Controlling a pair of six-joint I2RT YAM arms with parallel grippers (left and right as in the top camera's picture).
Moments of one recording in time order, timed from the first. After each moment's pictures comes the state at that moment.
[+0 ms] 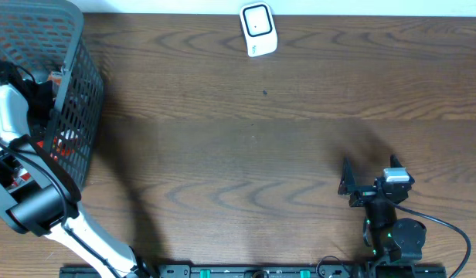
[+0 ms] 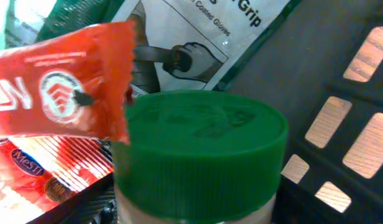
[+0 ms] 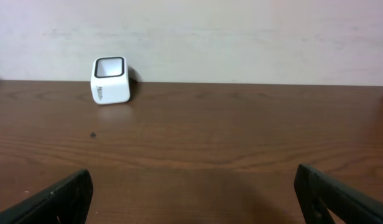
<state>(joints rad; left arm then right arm) 0.58 2.08 1.66 -1.05 0.16 0.22 -0.01 0.01 0.01 -0.07 -0.07 0.02</state>
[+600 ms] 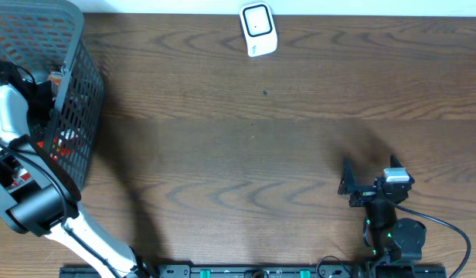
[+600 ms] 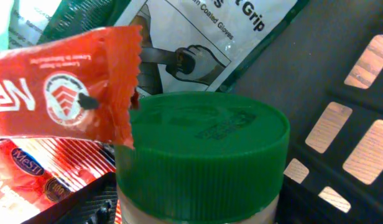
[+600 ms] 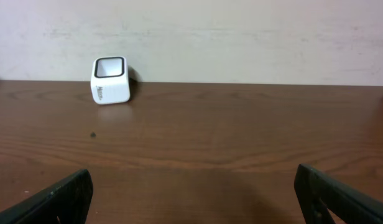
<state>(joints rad) 0.58 2.08 1.66 -1.04 0.16 0.20 -0.01 0.01 0.01 -0.07 -0.07 0.02</state>
